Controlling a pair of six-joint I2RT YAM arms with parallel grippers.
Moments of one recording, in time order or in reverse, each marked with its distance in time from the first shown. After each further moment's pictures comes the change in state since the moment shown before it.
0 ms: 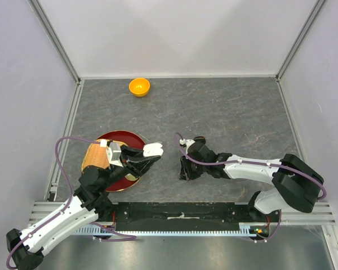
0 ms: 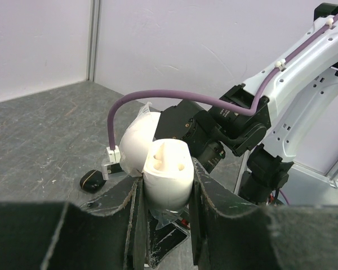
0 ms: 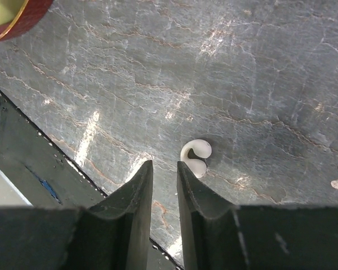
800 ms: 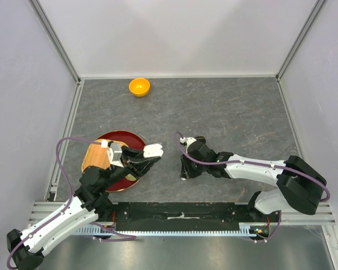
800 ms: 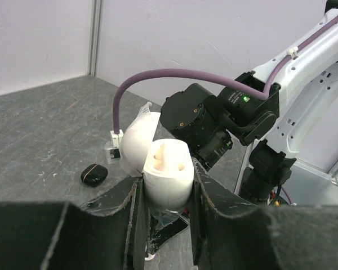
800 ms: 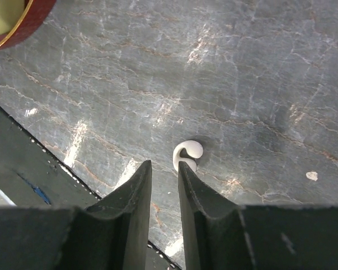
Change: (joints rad) left arm 0.000 -0.011 -0.016 -0.014 -0.005 0.000; right arm 0.009 -0.028 0.029 -0.062 0.077 -0.019
